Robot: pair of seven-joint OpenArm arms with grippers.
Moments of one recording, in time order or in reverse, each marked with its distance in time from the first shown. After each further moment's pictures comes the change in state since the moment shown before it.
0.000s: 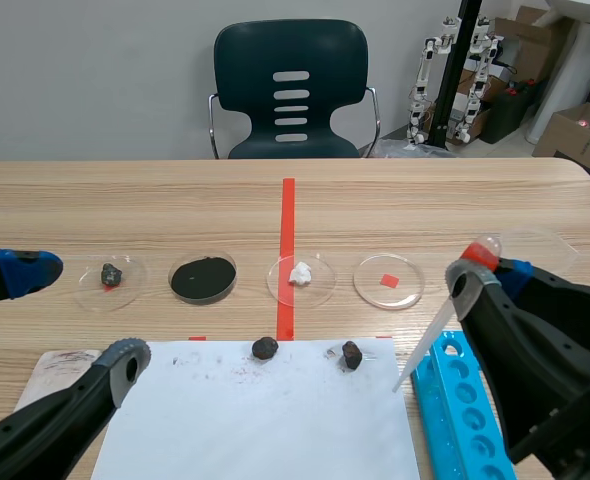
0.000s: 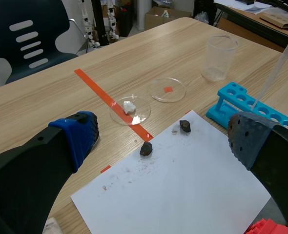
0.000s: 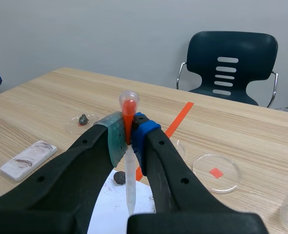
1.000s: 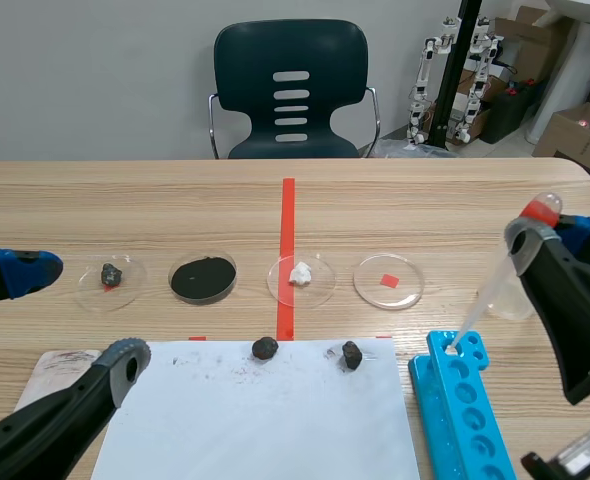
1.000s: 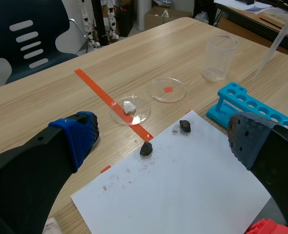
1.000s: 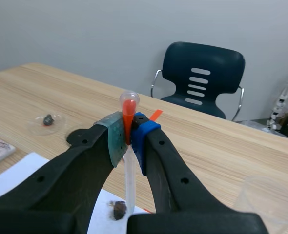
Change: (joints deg) left arm 0.0 0.0 0.0 0.0 0.0 0.0 0.0; right arm 0.3 0.0 9.5 0.0 0.0 0.0 -1.0
